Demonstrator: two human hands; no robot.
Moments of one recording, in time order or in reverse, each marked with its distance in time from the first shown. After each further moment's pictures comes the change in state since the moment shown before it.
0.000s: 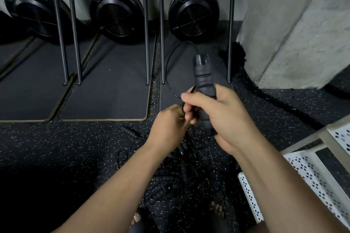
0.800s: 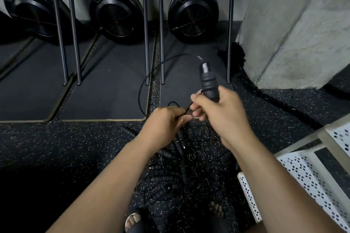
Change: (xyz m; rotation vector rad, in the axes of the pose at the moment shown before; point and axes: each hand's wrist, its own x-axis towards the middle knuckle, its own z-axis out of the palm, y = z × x) left_hand 0.011 -0.028 -0.015 0.039 -0.124 0.197; right_hand 0.017 0.023 -0.017 -0.310 0.248 -0.027
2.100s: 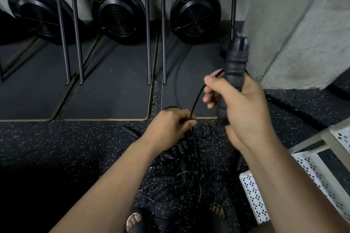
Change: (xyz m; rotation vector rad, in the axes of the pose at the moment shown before) left_hand -0.002 -0.001 0.007 -0.043 -0.051 -0.028; right_hand -0.013 -0.031 -0.008 0.372 0.023 -0.138
